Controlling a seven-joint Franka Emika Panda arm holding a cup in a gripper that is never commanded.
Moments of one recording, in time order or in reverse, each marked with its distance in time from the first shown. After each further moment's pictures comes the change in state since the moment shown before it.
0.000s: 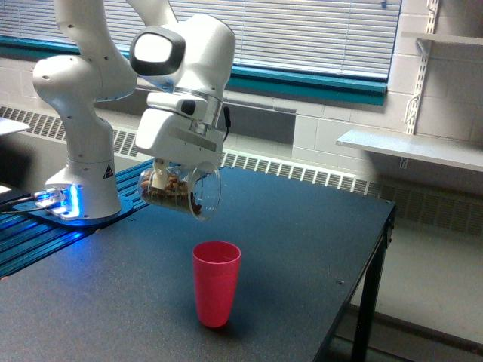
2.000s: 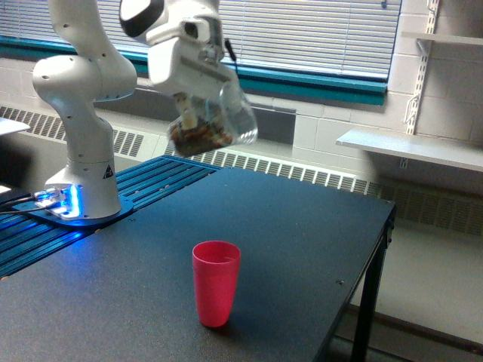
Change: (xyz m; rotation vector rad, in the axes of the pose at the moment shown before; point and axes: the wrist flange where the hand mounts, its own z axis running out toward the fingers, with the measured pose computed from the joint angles) arm 0.047 0.027 -0.091 0.325 0.195 0.049
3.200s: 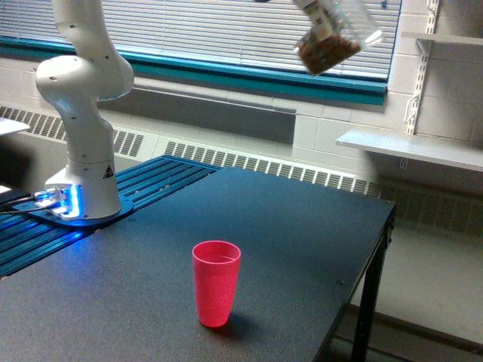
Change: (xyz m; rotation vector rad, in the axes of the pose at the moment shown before) arm 0.059 -0.170 -0.111 0.224 0.095 -0.050
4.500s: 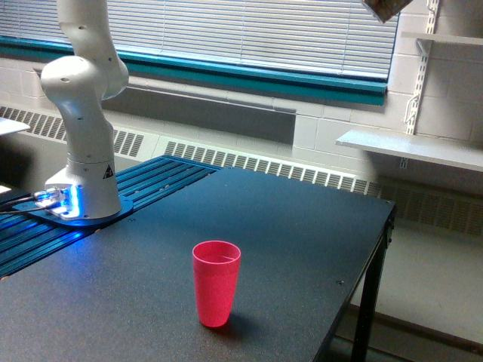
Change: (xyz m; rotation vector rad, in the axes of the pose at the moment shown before) arm 0.025 -0.124 -0.062 0.238 0.061 -0.057
